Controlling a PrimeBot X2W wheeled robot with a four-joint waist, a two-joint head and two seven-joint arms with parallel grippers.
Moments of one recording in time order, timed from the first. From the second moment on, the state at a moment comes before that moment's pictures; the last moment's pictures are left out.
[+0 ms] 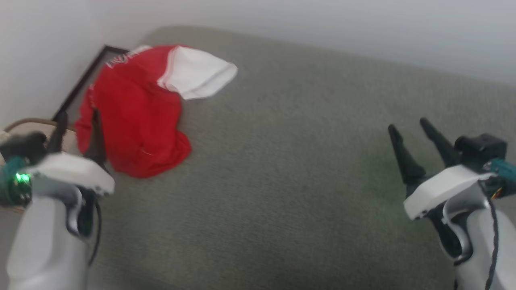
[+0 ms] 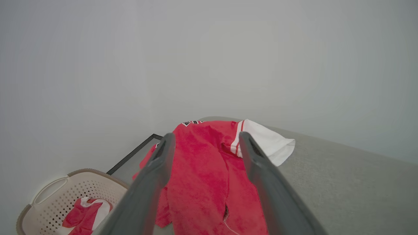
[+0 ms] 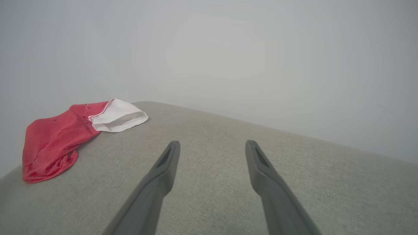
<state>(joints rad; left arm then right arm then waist) -0.46 0.25 0.11 0.52 -0.35 -0.10 -0.19 -0.29 -0.23 0.10 0.17 0.36 0.13 0.00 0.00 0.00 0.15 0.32</state>
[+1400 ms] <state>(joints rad) -1.08 0.41 0.03 1.22 -0.45 -0.12 0.19 -0.40 -0.32 0.00 -0.04 0.33 0.13 0.09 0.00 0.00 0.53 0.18</state>
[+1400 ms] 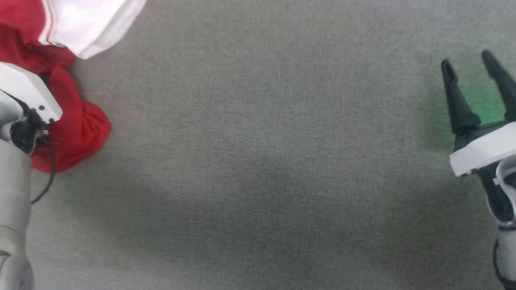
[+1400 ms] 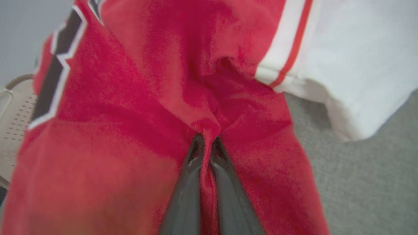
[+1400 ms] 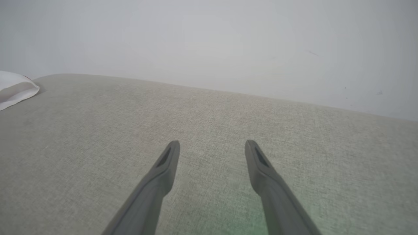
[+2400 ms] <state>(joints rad) -1.05 0.63 -0.26 0.40 -0.45 -0.11 0.34 -0.27 -0.19 -0.07 0.09 0.34 0.13 -0.02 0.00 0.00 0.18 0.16</state>
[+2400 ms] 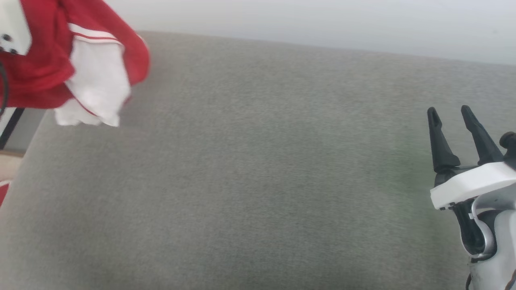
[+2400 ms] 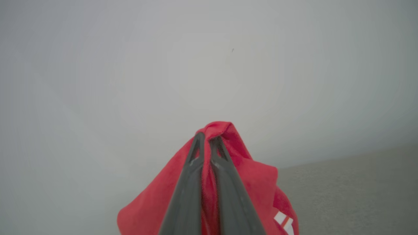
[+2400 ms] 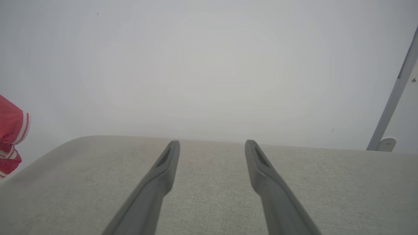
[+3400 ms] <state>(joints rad) -0.88 0.45 -0.50 -0.13 -0.50 0.04 0.73 -0.25 -0.11 -0.14 0.18 0.35 0.13 -0.12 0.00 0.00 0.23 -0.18</state>
